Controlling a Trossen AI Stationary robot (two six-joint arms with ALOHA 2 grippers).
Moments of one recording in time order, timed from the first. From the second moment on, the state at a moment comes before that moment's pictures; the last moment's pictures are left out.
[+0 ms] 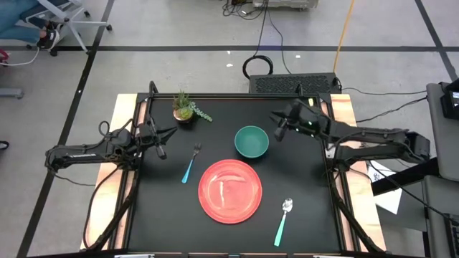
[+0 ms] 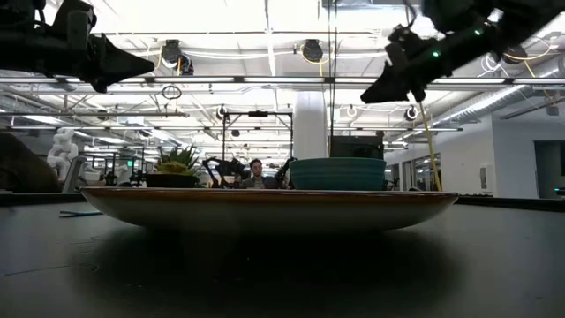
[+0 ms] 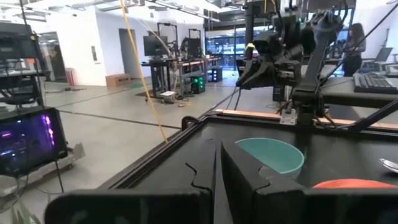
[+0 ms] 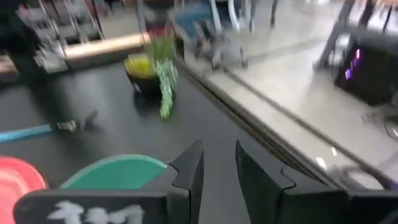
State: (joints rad) left arm 0.11 0.18 0.12 0.14 -0.29 0.07; right arm -0.36 0.99 0.56 0.08 0.21 0.06
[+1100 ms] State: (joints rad) left arm 0.11 0.18 0.12 0.12 -0.29 0.05; right arm -0.56 1.54 1.05 -0.54 -0.13 0.08
